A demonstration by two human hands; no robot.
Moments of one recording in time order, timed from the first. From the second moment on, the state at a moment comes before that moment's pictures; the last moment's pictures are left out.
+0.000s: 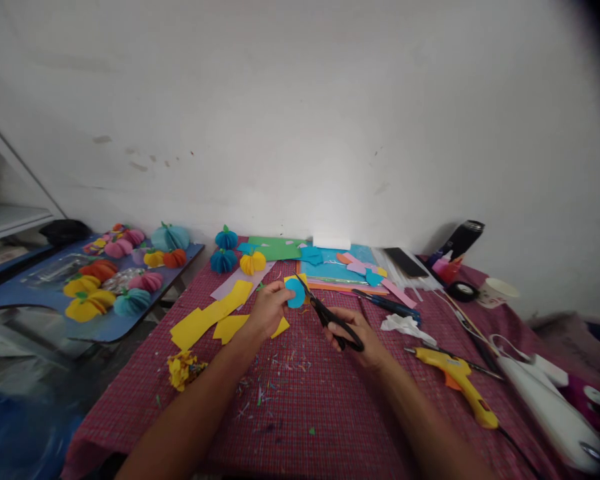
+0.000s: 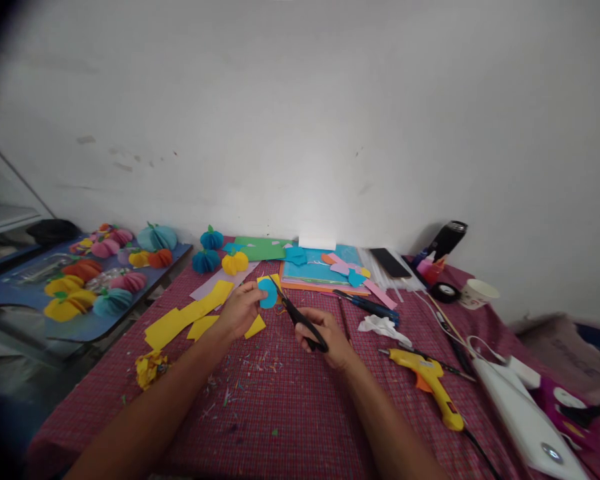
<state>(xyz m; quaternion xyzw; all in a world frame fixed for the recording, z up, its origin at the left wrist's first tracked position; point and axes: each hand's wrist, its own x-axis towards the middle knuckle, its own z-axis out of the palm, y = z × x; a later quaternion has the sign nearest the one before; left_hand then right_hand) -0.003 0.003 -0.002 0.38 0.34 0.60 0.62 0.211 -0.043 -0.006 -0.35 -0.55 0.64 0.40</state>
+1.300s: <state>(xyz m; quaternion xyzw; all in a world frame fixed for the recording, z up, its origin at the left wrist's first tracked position) -0.006 0.002 0.001 0.39 0.33 0.57 0.64 0.215 -0.043 0.005 -0.36 -0.59 0.62 0.37</state>
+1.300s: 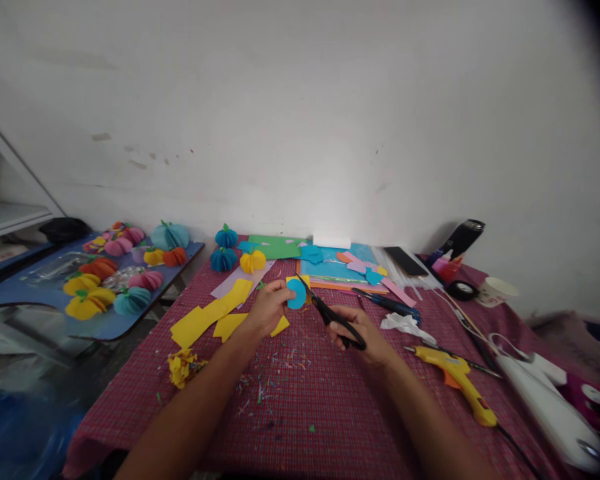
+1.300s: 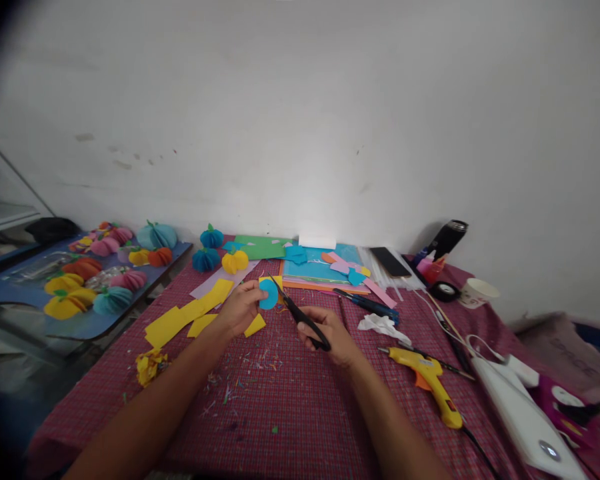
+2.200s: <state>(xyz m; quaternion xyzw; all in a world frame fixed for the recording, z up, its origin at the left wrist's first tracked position) -0.008 0.003 0.001 0.42 0.35 0.54 0.64 0.217 -0.043 0.002 -0.35 -0.57 0.64 0.38</state>
